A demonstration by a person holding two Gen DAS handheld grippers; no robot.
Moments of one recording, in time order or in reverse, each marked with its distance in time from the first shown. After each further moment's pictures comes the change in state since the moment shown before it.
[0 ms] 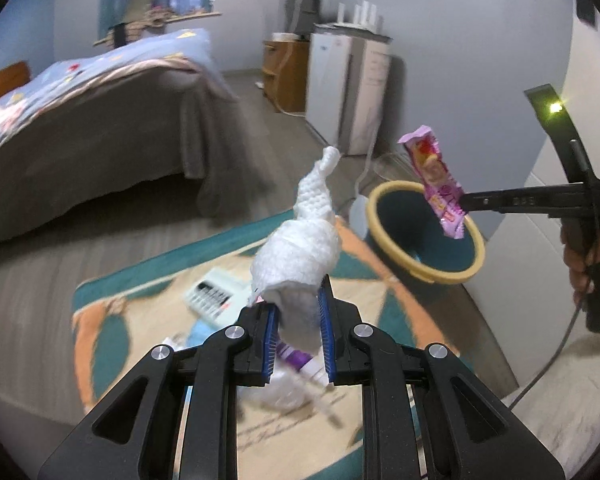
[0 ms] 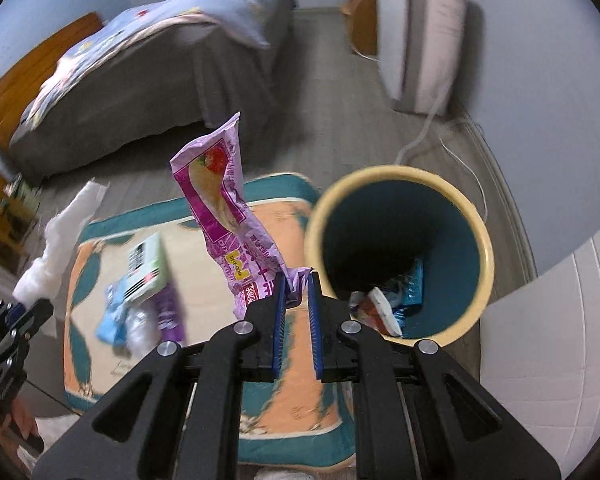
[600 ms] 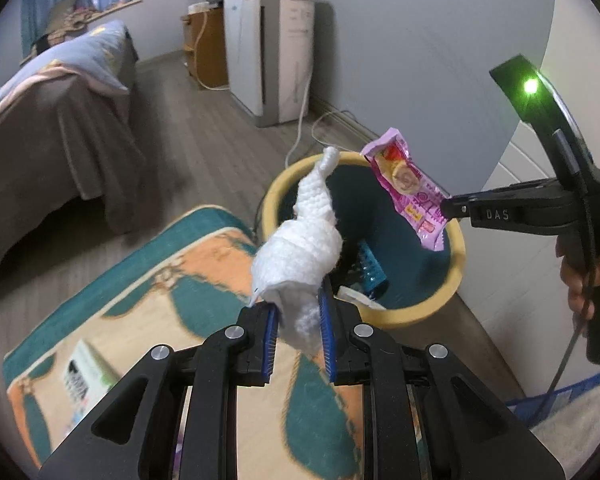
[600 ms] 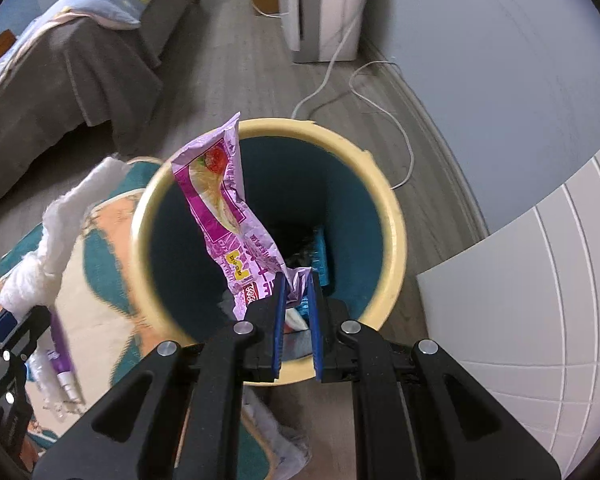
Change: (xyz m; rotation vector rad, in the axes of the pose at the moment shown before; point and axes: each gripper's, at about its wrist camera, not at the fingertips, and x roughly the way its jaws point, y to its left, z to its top) left arm 0.150 -0.114 0.042 0.162 0.122 -0.135; right arm 0.068 -0.124 0.003 0.167 0.117 -0.226
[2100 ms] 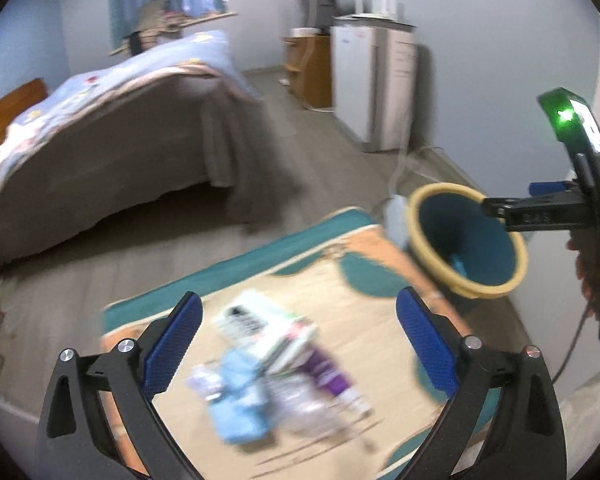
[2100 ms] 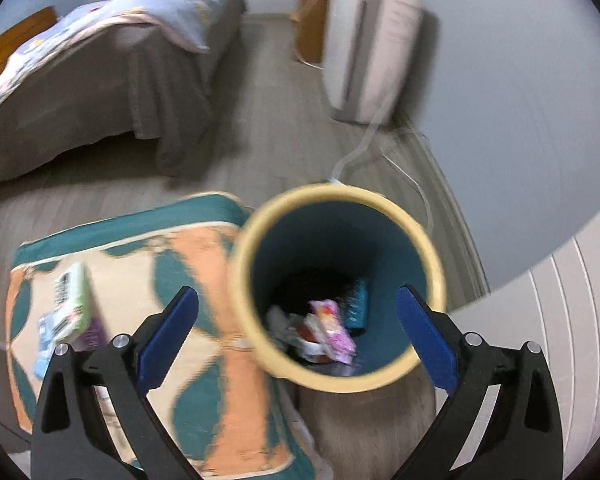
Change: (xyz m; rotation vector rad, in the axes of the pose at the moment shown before) left arm -0.150 0.110 -0.058 -0.162 -0.090 0.297; right arm -0.076 0.132 -0.011 -0.183 -0.186 0.022
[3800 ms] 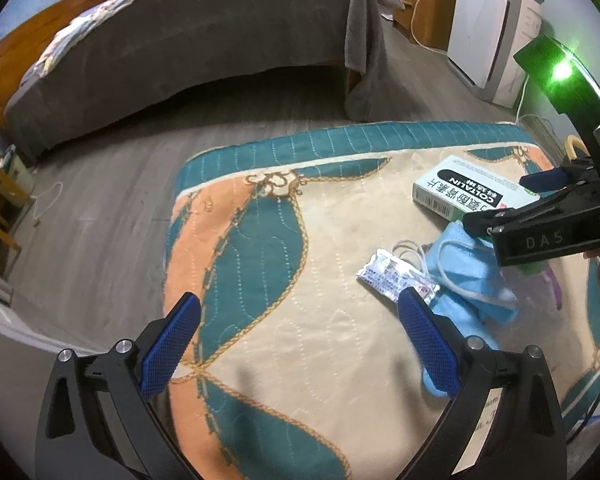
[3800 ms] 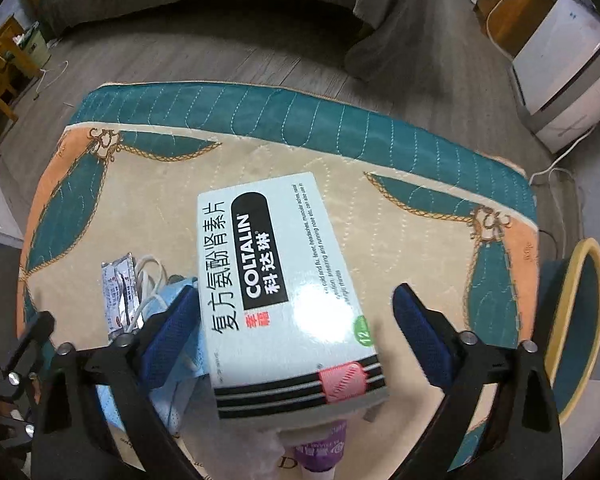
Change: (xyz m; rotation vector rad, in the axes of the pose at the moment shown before) left arm 0.096 0.157 -0.123 -0.223 0.254 0.165; right arm 0.144 0.270 -0.031 -0.376 0.334 0.226
